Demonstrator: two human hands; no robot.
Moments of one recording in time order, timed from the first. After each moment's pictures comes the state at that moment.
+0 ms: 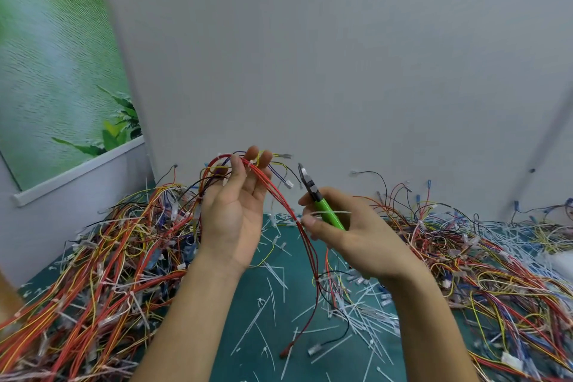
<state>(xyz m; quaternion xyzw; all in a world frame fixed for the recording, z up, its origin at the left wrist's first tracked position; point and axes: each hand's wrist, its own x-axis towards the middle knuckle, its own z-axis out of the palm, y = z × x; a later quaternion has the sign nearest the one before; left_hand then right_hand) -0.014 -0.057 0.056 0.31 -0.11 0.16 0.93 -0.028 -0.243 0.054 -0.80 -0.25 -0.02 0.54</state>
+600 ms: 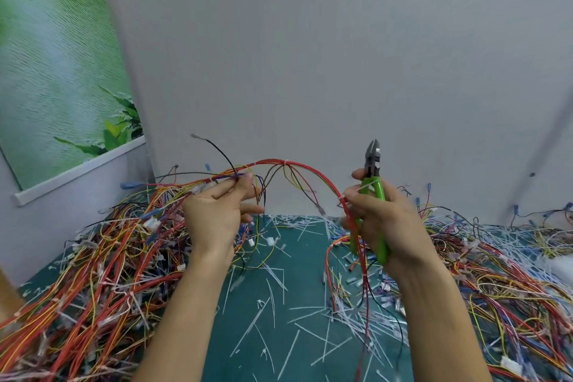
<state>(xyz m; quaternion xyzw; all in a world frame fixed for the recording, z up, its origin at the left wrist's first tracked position) 0.008 -0.031 0.027 0.59 0.06 0.29 0.75 -0.008 -0.262 0.049 -0.59 -0.13 -0.04 0.79</state>
